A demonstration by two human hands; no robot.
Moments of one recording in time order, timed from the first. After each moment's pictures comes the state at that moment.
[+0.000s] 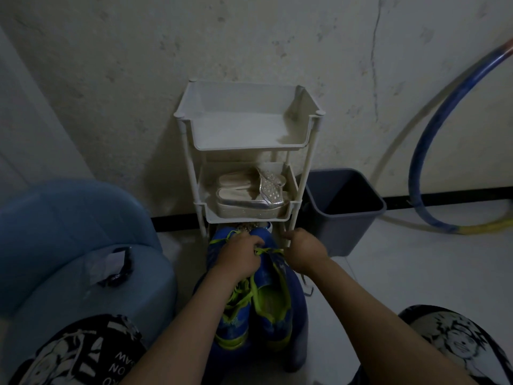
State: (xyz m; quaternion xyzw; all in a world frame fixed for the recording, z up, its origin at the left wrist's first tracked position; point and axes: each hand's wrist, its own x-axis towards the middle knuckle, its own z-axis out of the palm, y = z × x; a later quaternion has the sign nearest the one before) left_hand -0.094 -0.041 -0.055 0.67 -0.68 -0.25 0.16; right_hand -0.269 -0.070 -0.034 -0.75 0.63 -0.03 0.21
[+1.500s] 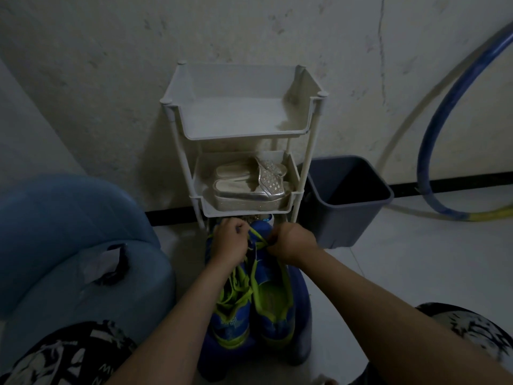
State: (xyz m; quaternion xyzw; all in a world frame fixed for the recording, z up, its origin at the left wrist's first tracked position) left_hand -0.088 -0.061 -0.066 0.74 -0.54 -0.23 0.33; right_hand -0.247 -0.084 -0.041 -0.79 0.58 0.01 0.20
